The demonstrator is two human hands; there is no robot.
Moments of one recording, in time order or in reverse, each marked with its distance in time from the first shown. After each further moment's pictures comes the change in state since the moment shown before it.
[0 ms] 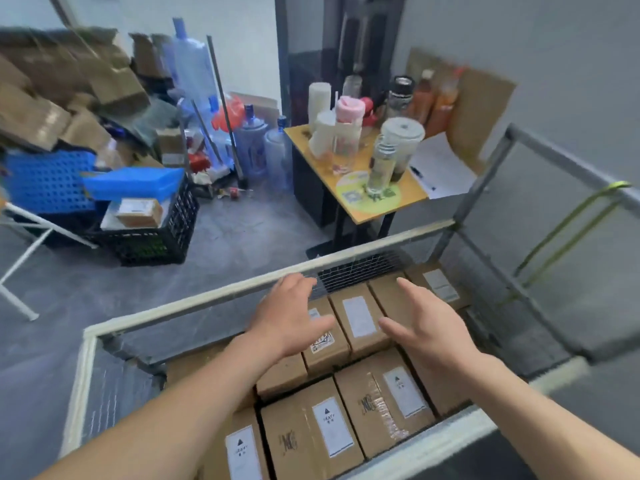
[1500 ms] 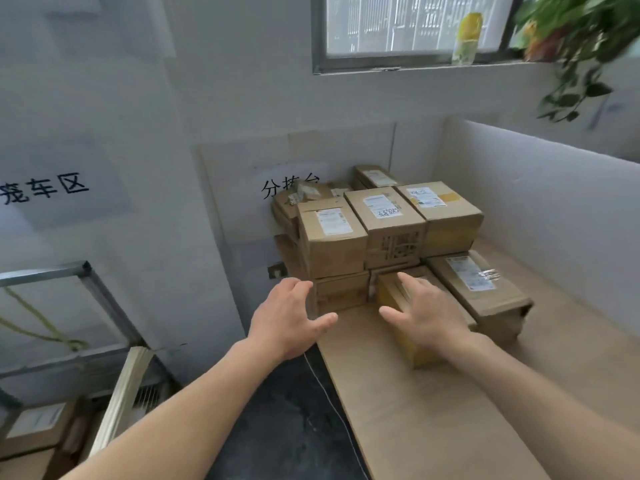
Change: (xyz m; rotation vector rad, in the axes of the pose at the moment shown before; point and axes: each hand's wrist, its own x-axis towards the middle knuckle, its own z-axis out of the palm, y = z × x) left_hand -0.436 0.538 0.187 0.172 -0.472 1.316; right_hand -0.736 0.228 -0.153 0.048 0.750 1.254
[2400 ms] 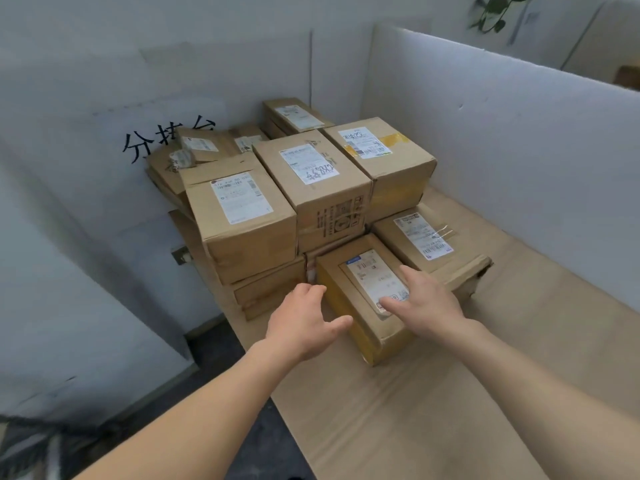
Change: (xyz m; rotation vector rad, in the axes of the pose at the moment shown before) left_hand 0.167 0.037 0.154 -0.086 -0.369 0.114; right_hand 0.099 0.123 0.055 -0.076 -0.099 0.439
